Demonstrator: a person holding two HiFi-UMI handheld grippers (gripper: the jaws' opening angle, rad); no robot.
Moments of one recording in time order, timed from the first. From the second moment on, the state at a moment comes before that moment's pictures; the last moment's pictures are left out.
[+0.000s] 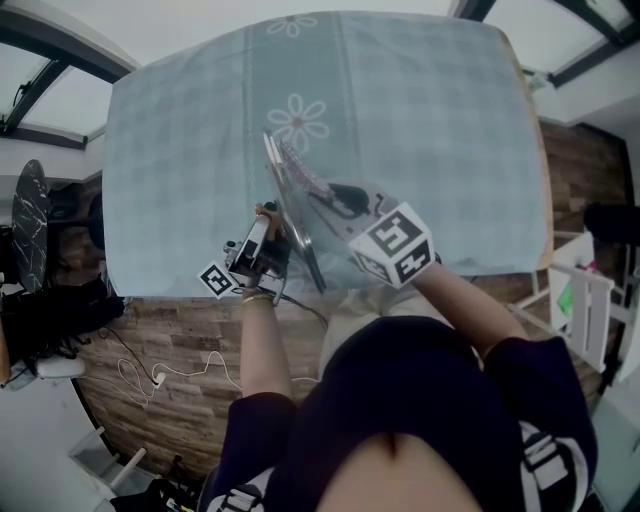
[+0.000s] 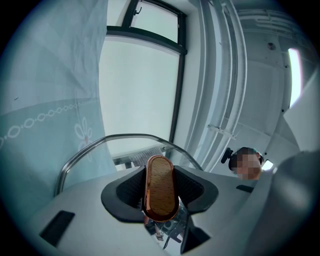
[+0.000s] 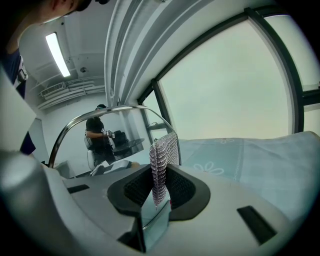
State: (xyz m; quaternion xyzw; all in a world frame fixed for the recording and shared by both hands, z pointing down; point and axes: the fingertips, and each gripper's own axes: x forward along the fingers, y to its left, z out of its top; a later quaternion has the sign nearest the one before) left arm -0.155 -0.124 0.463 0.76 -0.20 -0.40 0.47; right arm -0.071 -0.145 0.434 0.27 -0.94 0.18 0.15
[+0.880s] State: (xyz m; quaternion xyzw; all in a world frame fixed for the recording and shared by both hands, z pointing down) left arm -0.154 -0.123 0.460 0.77 -0.20 -0.39 0.47; right arm -0.095 -0.130 0.421 0.21 -0.95 0.18 0.13
